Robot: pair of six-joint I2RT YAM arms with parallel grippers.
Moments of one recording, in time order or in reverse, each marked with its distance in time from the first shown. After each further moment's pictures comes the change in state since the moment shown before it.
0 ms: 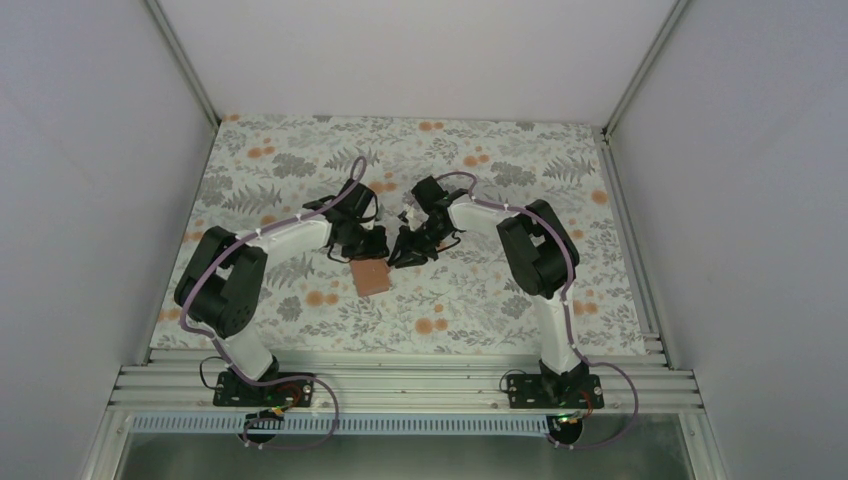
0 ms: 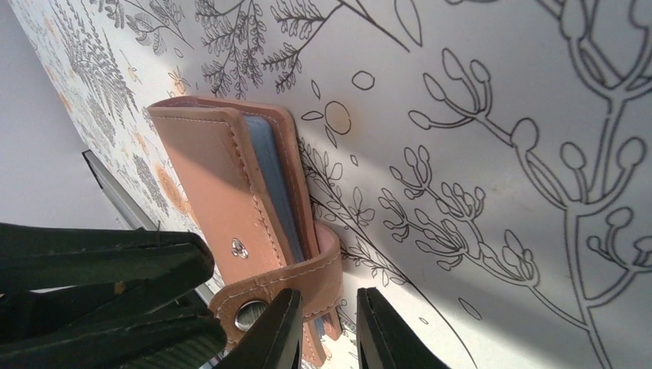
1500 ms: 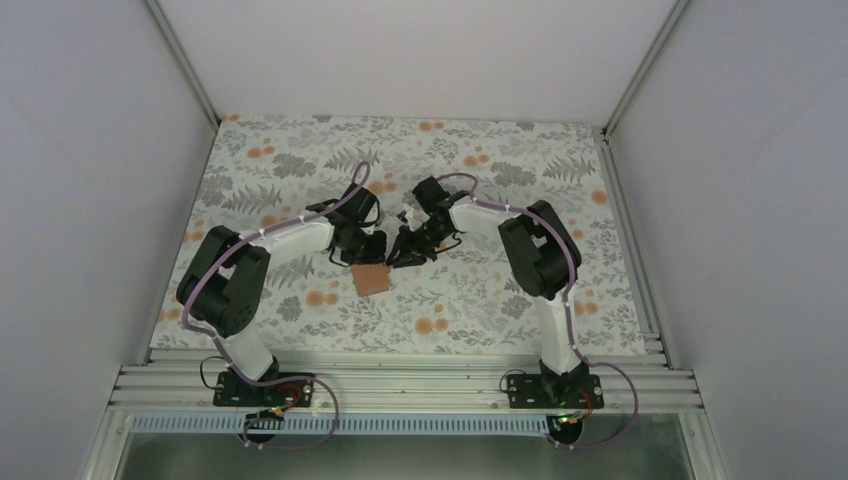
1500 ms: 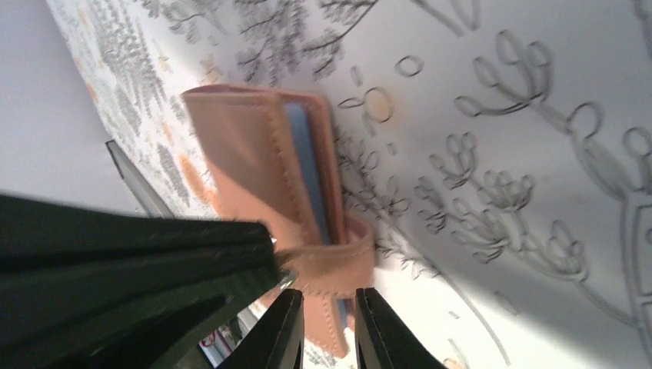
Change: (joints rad) left arm -0.018 0.010 -0.010 -0.022 -0.038 0.003; right arm 0.000 -0.008 -0.019 0.040 -0.031 0.011
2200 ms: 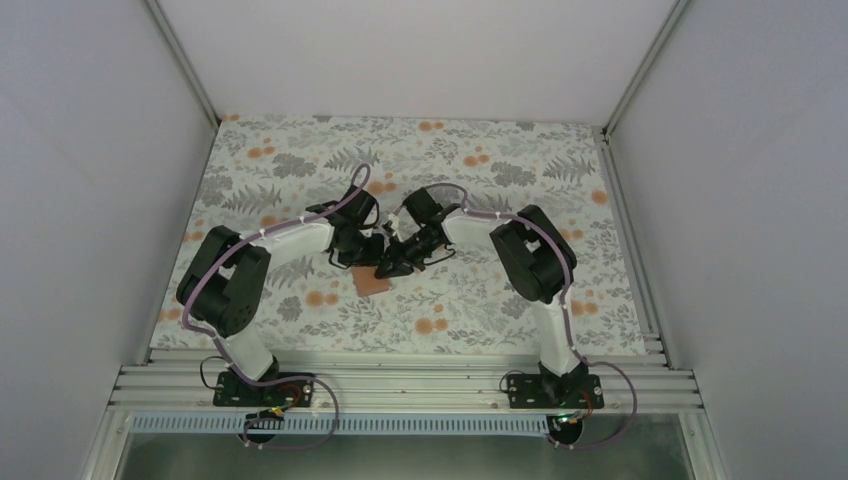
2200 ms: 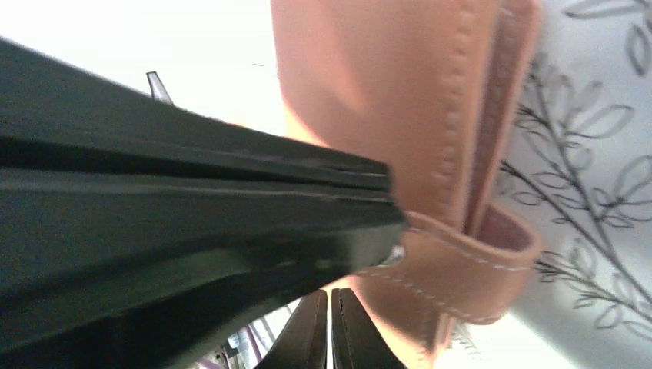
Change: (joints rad) left arm 0.000 0.000 -0.014 -0.021 -0.041 0.005; right arm 0.064 -0.017 -0.079 0.158 -0.156 -0.047
